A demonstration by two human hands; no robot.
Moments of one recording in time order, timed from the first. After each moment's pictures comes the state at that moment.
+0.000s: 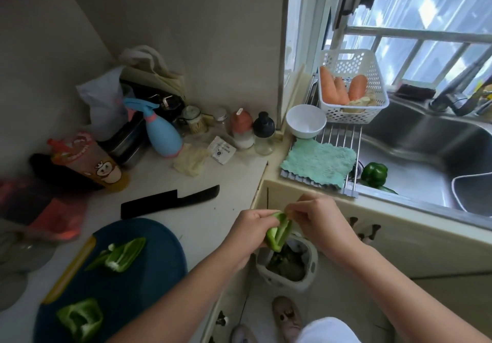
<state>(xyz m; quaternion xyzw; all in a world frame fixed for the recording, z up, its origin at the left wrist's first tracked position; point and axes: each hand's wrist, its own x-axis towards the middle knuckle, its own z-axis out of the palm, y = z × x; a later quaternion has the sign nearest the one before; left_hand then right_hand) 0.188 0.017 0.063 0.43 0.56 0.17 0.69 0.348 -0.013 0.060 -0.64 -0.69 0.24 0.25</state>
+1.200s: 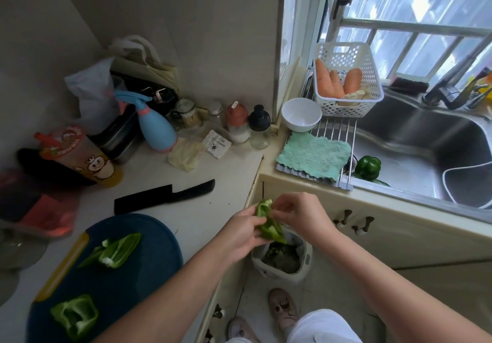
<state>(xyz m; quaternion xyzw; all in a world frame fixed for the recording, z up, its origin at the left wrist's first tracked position) 0.182 0.022 0.043 0.26 0.53 0.18 0.78 0.331 0.000 0.043 -0.69 -0.59 0.35 0.23</state>
